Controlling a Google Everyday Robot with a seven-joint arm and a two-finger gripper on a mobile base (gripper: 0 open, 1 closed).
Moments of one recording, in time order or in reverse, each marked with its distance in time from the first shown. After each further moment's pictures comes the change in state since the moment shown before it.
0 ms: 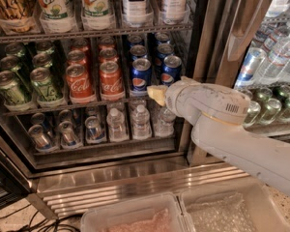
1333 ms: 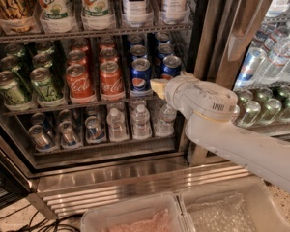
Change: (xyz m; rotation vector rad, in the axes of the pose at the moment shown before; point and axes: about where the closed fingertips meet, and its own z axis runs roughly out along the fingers) arm -0.007 -0.021 0.030 0.081 -0.050 -0.017
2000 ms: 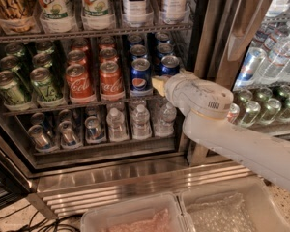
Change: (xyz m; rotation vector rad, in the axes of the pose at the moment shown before) arm 0.000 -0.013 0.013 0.041 -0.012 0.006
